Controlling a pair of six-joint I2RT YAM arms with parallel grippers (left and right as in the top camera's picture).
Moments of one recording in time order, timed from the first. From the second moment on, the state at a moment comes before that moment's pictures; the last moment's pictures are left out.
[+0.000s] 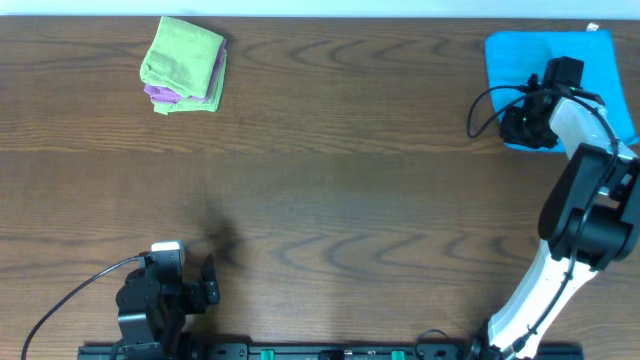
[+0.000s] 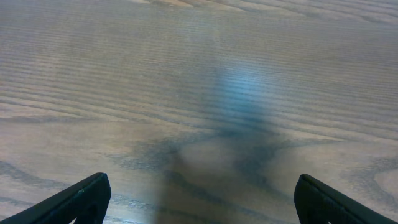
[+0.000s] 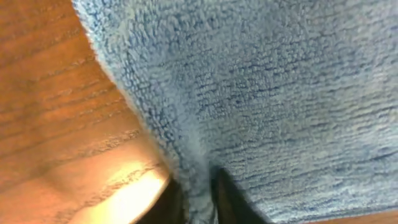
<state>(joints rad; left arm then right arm) 0.08 0.01 0.27 -0.94 0.05 -0.01 -0.30 2.20 1.58 -0.68 -0.02 -0.02</state>
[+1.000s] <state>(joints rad) 0.08 0.01 0.27 -0.94 0.05 -0.01 0.30 2.21 1.60 -0.86 -0.30 -0.01</state>
